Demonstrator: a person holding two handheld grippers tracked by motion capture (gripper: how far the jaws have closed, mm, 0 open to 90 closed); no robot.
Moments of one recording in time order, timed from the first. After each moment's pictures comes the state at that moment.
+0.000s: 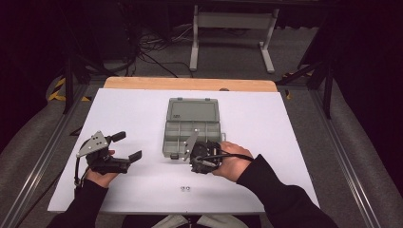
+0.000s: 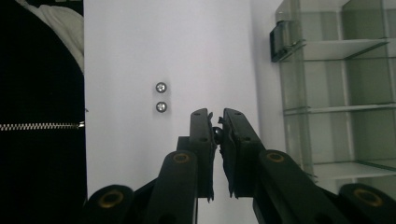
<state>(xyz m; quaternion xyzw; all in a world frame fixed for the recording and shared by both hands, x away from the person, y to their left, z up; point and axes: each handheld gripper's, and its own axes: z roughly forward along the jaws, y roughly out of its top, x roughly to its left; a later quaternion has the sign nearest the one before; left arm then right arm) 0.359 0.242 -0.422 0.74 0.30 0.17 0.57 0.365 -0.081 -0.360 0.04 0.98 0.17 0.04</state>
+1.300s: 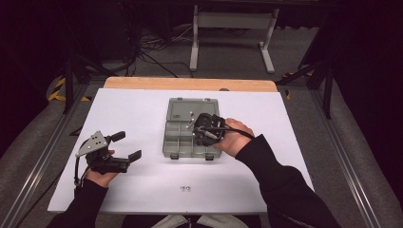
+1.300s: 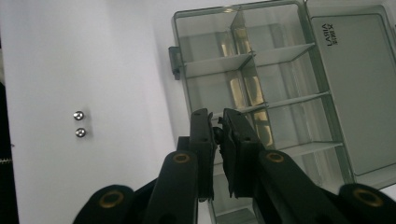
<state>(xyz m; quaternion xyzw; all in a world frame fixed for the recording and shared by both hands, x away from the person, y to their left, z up) 0.359 0.243 -0.422 0.74 0.31 0.16 0.58 0.423 -0.090 -0.330 0.10 0.97 0.20 0.08</state>
